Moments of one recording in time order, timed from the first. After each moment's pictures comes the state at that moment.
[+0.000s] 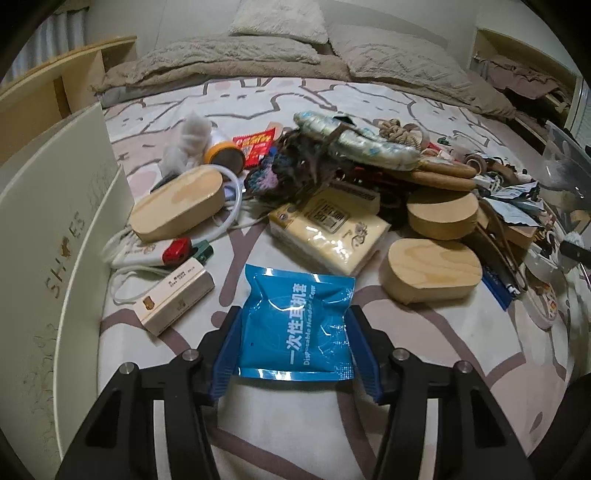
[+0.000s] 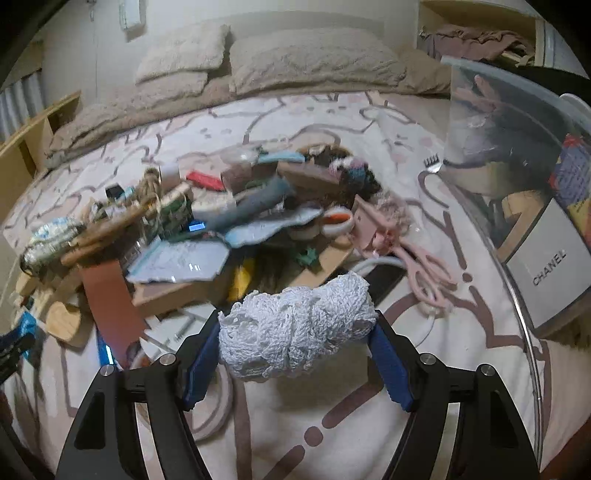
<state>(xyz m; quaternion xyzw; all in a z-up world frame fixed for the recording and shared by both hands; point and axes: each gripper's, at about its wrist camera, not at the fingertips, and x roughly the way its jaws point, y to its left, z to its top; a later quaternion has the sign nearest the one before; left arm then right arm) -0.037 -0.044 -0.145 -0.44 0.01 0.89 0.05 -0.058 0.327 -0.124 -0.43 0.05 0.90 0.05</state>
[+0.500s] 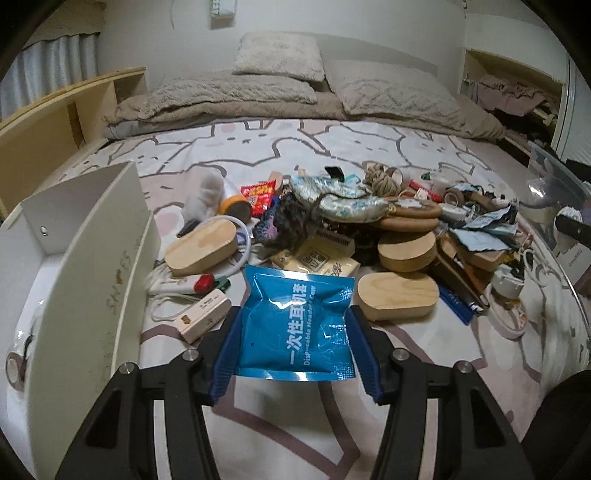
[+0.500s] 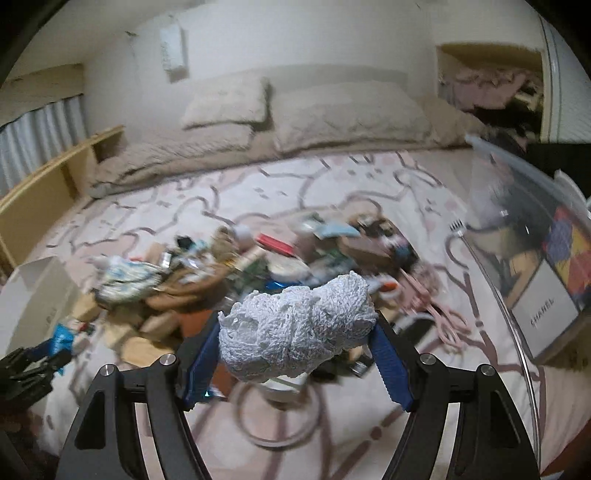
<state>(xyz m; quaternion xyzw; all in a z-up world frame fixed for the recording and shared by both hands) -0.004 -0.048 -0.092 -0.39 0.01 0.92 0.05 -0.029 0.271 -0.047 -0.34 0.05 0.94 -0.01</state>
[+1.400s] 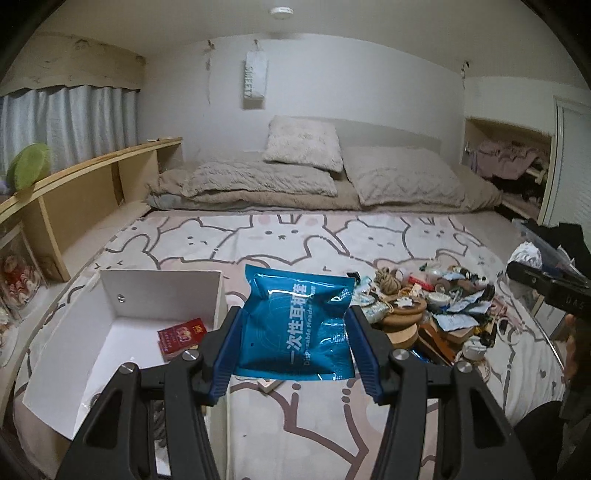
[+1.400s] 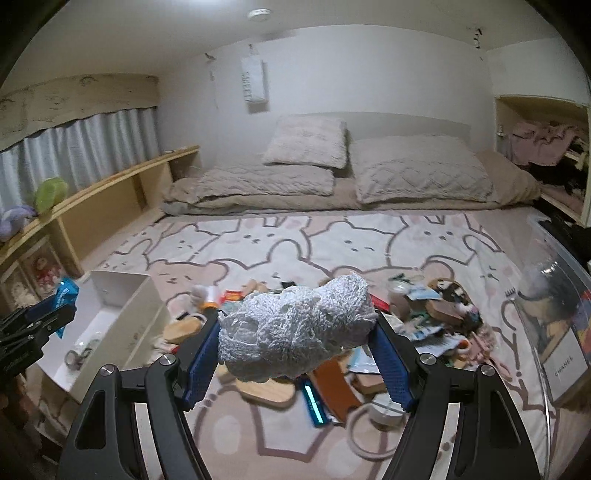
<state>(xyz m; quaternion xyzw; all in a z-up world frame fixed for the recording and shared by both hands) 0.067 -0.106 0.037 -0.25 0.00 0.97 0.01 0.002 0.177 0.029 -0.27 0.03 0.95 -0.12</state>
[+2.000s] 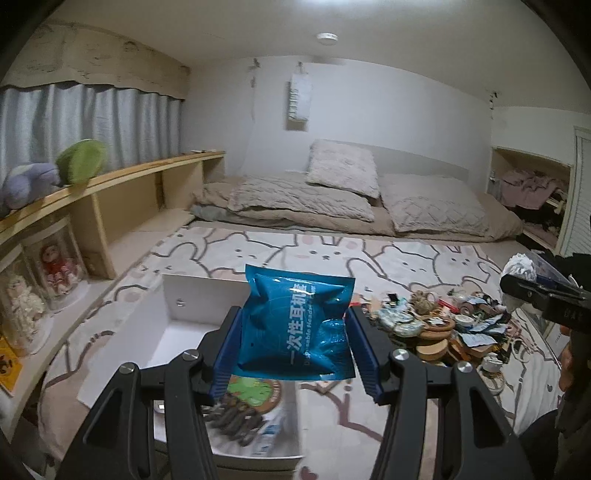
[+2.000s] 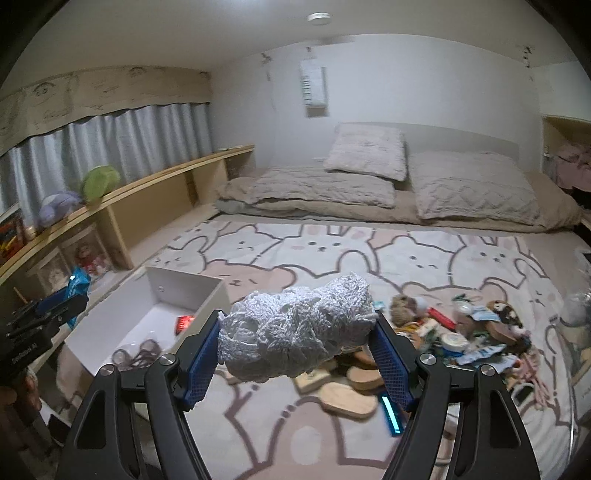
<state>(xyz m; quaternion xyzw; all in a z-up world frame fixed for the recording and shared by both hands) 0.116 -0.188 0.065 -0.22 -0.03 0.97 -0.04 0.020 0.086 0.054 -0.26 0.01 0.94 -0.21</state>
